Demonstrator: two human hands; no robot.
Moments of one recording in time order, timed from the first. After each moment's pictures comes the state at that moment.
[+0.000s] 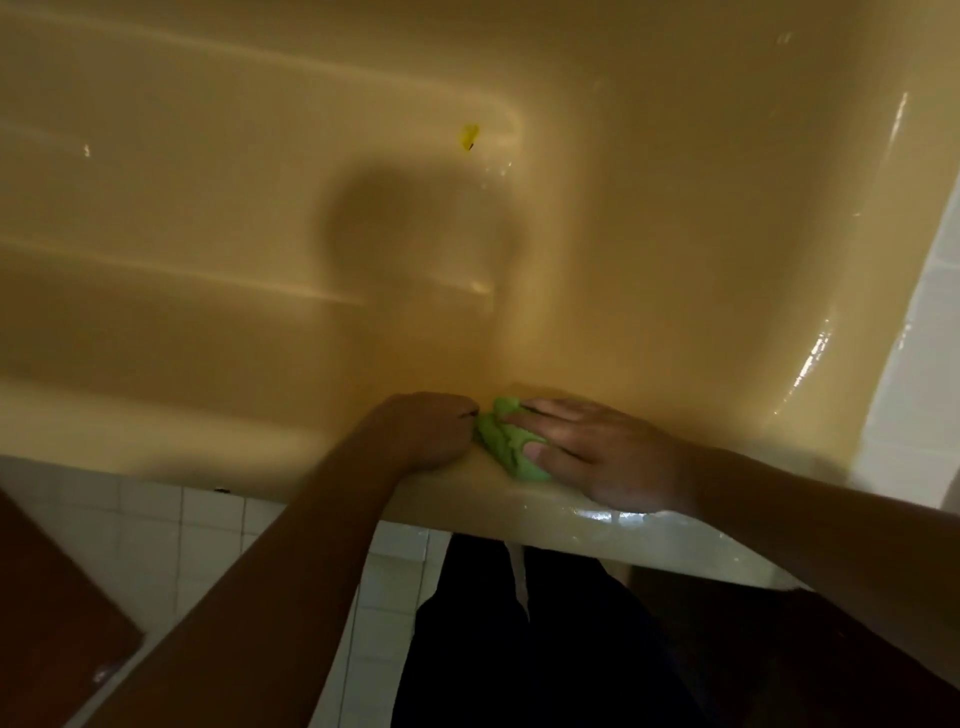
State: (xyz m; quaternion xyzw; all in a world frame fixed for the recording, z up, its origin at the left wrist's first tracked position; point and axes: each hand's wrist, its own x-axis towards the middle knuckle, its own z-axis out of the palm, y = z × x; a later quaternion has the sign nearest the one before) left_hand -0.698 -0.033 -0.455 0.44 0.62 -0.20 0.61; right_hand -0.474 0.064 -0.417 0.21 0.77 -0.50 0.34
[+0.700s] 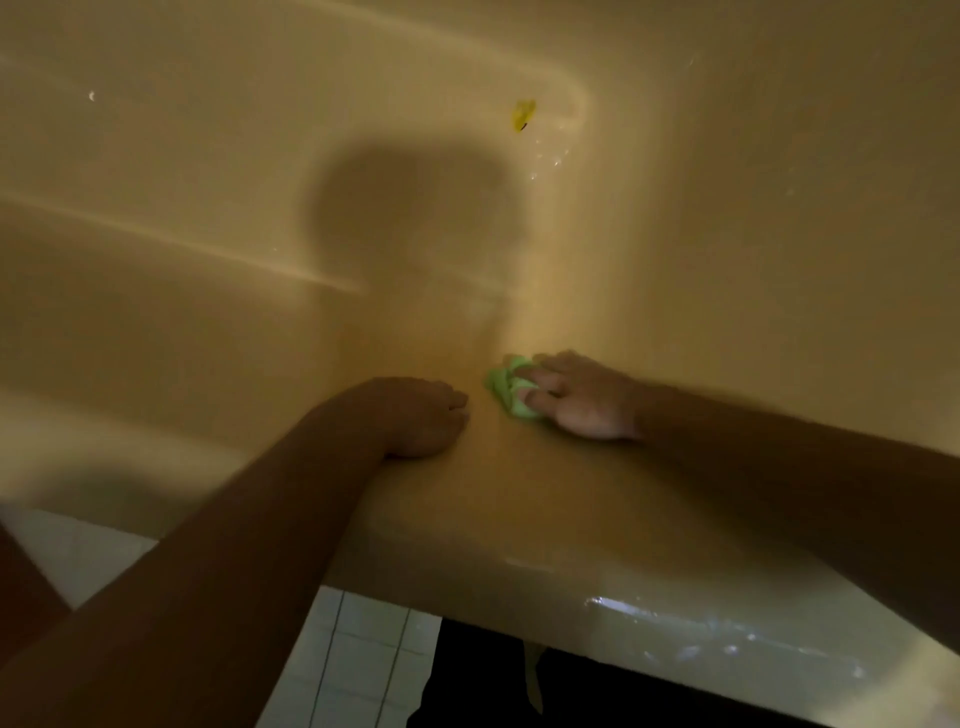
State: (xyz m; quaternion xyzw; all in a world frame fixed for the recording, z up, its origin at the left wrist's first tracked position) left_hand -0.750 -0.029 -0.532 0.47 0.59 -0.27 0.60; right_hand -0.550 0.085 -0.595 0.24 0.76 -0.43 0.43
